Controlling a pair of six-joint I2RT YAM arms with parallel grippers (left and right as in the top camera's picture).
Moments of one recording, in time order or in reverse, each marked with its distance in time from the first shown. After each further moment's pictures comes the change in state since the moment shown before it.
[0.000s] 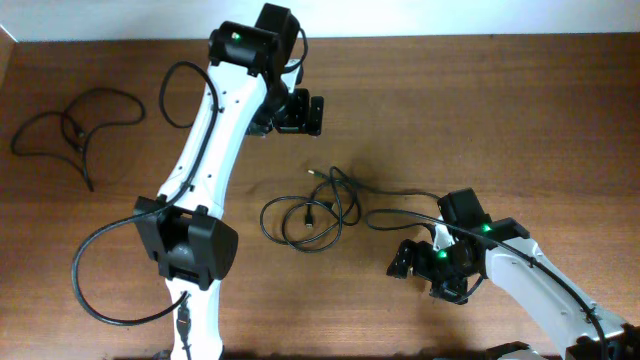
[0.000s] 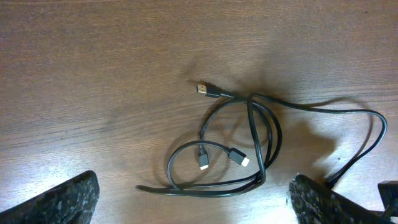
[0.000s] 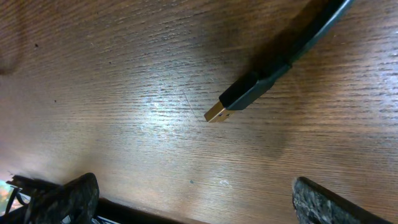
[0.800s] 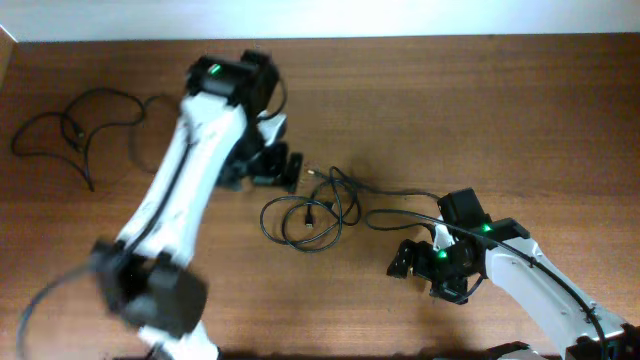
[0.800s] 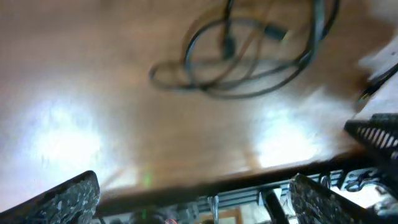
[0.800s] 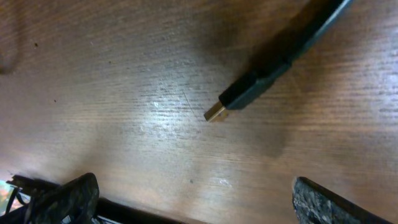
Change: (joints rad) left arm 0.032 -0.306 -0.443 -0.118 0.026 0.087; right arm 0.000 0.000 0.000 0.000 0.000 0.000
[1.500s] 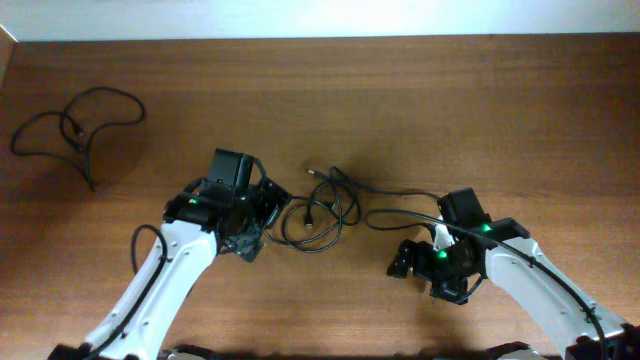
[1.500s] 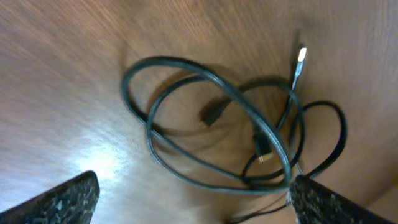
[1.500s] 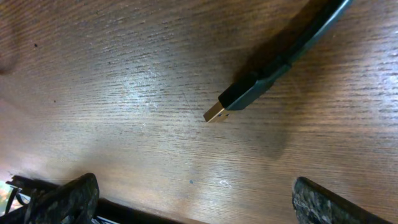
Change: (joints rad) left arm 0.031 -0.488 -0.949 0.933 0.106 -1.102; right arm 0.000 0.001 0.000 0.000 0.000 0.000
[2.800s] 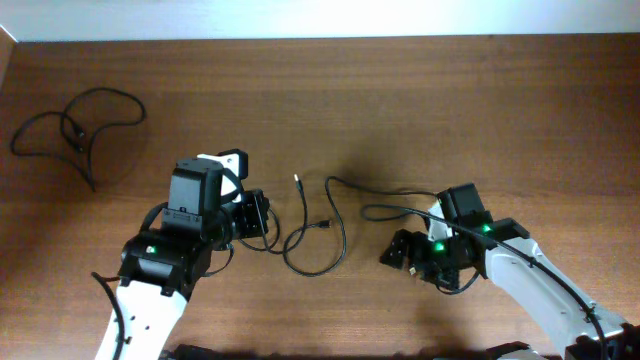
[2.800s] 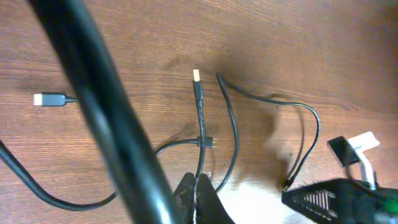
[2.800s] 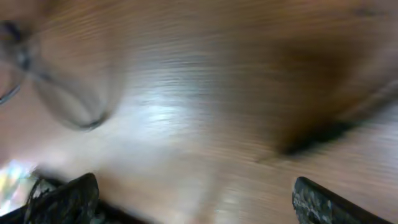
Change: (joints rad) left arm 0.026 -0.317 0.026 -0.018 0.003 0.825; right arm 0.000 0.000 -0.003 0.162 -0.113 -0.084
